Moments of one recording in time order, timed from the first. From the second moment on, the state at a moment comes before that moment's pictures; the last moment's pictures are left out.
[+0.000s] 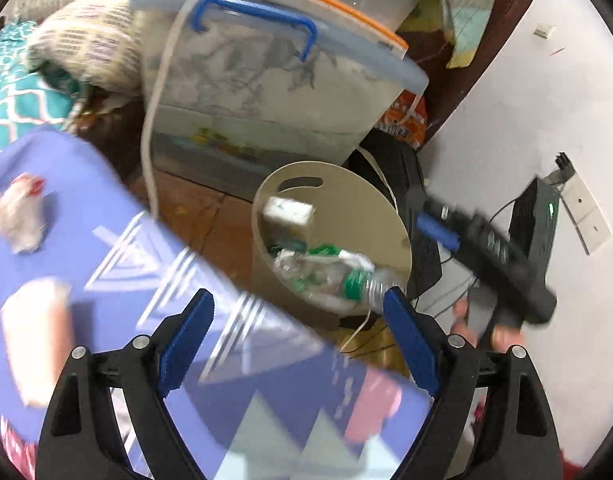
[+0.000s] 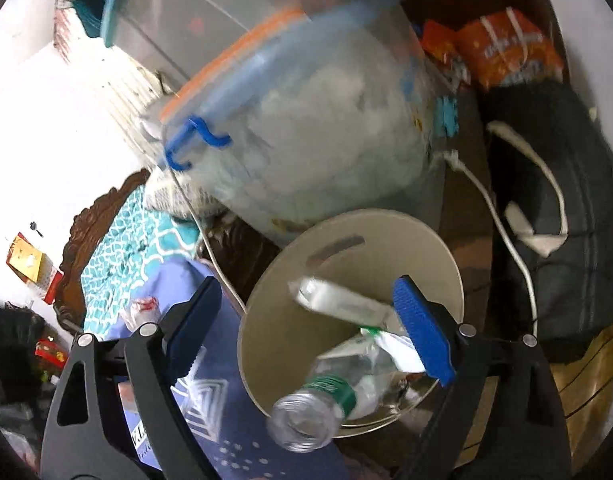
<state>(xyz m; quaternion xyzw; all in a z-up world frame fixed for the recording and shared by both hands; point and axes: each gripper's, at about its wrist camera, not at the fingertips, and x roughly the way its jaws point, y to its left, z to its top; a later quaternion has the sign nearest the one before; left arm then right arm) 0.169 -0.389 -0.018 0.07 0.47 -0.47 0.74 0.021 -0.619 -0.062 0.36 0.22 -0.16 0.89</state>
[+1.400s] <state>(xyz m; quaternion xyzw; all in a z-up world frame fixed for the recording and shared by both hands) 0.178 -0.024 -0.071 -0.02 0.48 -0.17 0.86 0.204 -0.244 -0.009 0.24 0.34 0.22 0.88</state>
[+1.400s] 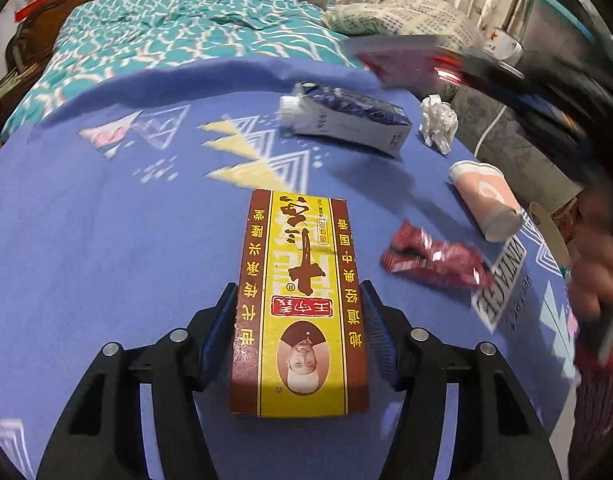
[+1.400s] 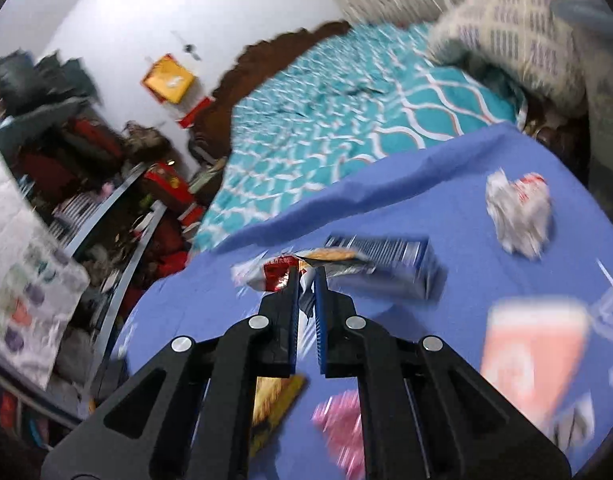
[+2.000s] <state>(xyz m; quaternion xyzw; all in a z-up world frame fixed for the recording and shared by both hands) -0.002 0.052 -0.065 -0.01 0.47 -0.15 0.87 -0.069 -0.153 -0.109 0.14 0.44 0.24 0.85</state>
